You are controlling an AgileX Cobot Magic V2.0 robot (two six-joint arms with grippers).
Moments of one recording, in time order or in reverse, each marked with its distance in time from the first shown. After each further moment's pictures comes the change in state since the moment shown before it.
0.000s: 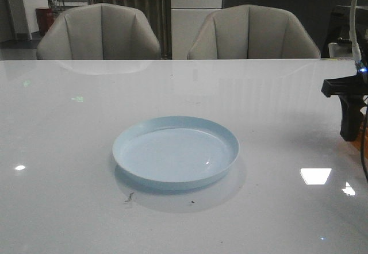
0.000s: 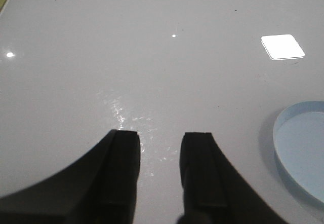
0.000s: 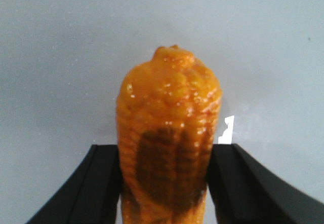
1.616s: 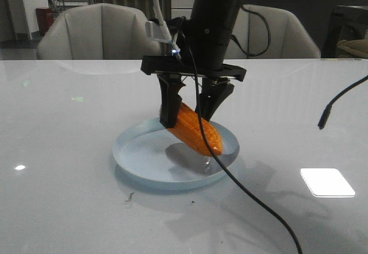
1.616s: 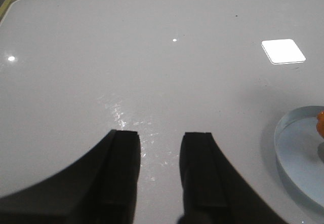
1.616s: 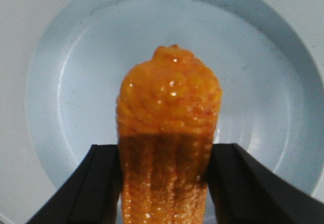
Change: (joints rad) left arm 0.000 0.000 0.000 0.000 -0.012 0.000; right arm 0.511 0.277 -0.577 0.236 0.319 -0.129
